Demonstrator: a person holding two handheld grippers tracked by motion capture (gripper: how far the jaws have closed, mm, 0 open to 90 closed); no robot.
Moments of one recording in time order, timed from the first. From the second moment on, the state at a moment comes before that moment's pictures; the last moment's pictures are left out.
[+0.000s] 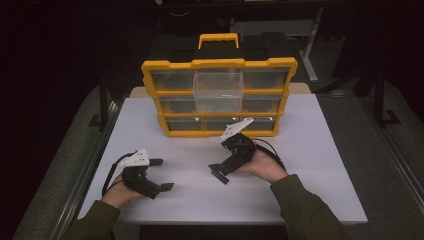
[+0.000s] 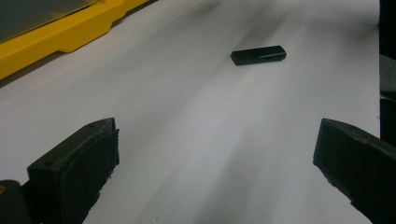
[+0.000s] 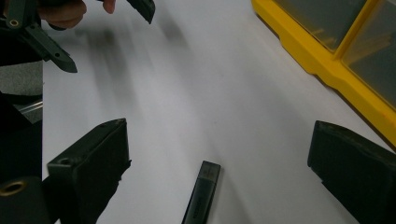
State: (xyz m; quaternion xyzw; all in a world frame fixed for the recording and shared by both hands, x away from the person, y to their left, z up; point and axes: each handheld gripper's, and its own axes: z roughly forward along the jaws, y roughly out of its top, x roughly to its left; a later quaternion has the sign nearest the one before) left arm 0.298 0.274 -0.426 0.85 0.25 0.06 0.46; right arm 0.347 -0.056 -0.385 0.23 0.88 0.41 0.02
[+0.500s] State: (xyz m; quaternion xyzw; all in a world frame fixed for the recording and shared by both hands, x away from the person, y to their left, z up) left arm 0.298 0.274 -0.426 0.85 0.25 0.06 0.46; right arm 0.342 -0.057 -0.389 0.23 0.89 0.39 0.02
